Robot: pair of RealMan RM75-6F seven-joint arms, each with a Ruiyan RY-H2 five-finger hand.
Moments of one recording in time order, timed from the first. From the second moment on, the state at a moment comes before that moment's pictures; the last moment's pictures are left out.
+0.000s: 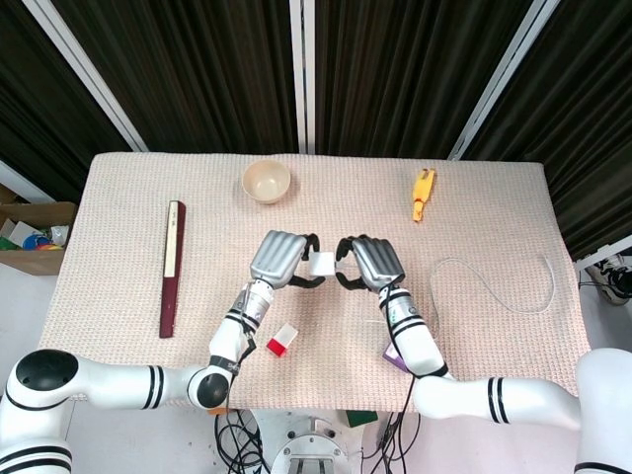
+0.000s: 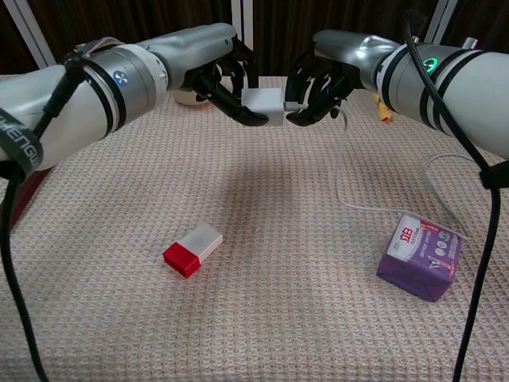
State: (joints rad) left arm -0.96 -1.73 -0.32 -1.61 0.80 1.13 0.60; right arm 0.89 -1.61 0.33 -1.76 -0.63 1.14 -0.54
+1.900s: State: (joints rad) left arm -0.95 -1.69 -0.28 -1.56 0.80 1.10 0.57; right arm 0.88 -1.58 0.30 -1.74 -0.63 1.18 -0.54
